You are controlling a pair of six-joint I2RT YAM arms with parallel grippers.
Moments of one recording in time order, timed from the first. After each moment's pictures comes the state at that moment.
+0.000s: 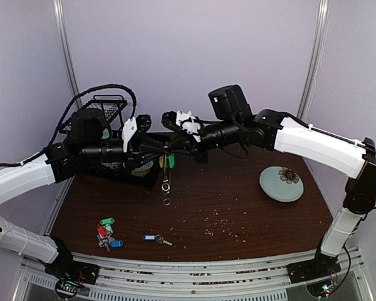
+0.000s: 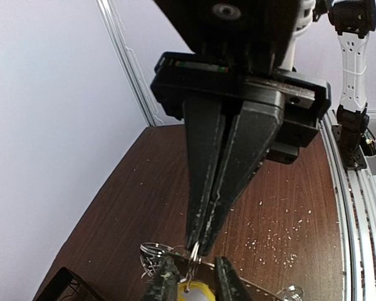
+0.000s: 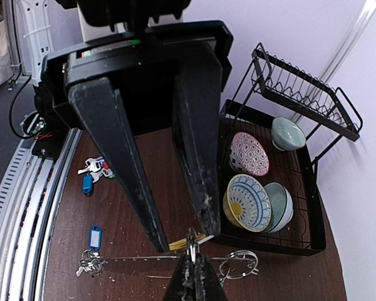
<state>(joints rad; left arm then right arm) -0.73 1.19 1.02 -0.07 0.47 0.39 0.92 1.74 1.71 -0.44 -0.42 -0.54</state>
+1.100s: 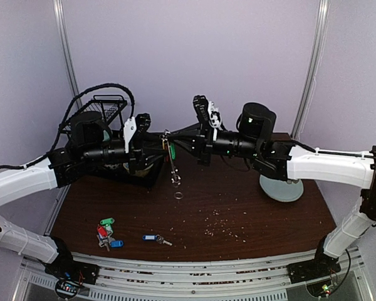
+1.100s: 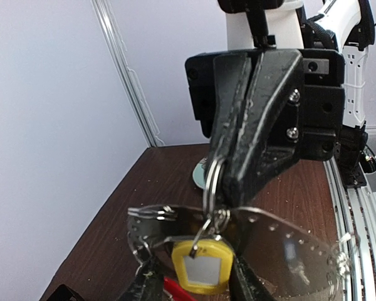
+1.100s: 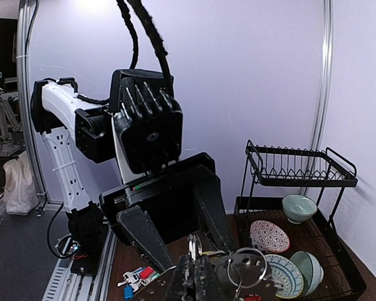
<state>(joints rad) -0.76 1.19 0.97 0.08 0.47 0.33 0.93 1.55 1.22 0.43 -0.50 -0.01</state>
